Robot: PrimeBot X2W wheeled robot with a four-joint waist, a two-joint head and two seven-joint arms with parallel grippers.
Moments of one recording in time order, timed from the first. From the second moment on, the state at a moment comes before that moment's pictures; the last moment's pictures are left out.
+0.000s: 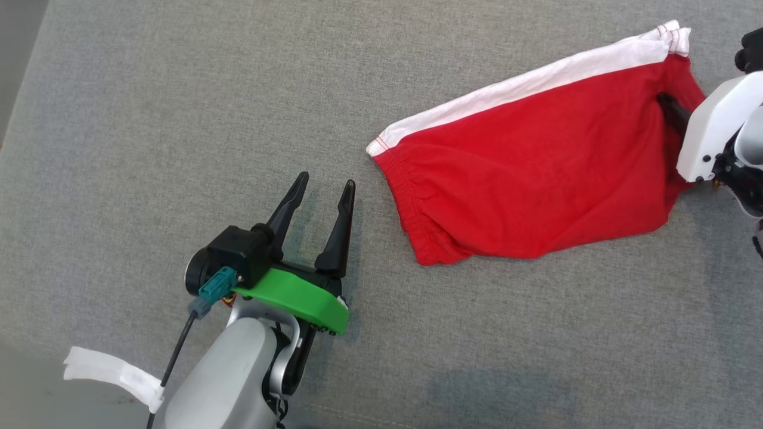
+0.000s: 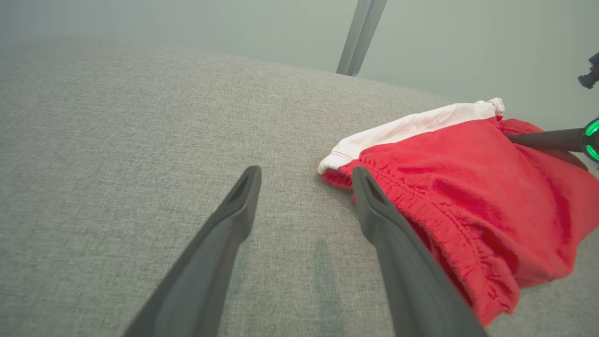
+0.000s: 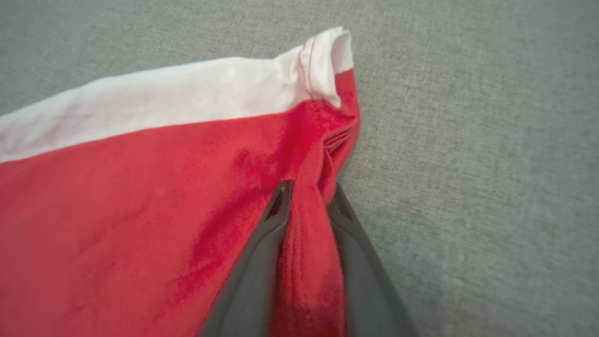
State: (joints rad) left arm -0.43 0.15 -0.57 0.27 -0.57 0.05 -0.26; right arm -0.76 -0.51 0.26 0.51 0.56 0.13 0.50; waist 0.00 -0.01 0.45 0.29
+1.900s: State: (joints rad) left arm -0.10 0.08 -0.36 0.28 -0.32 -0.12 -0.26; right arm -0.44 -0.05 0.06 0.30 0.50 0.13 0.39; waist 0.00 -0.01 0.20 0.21
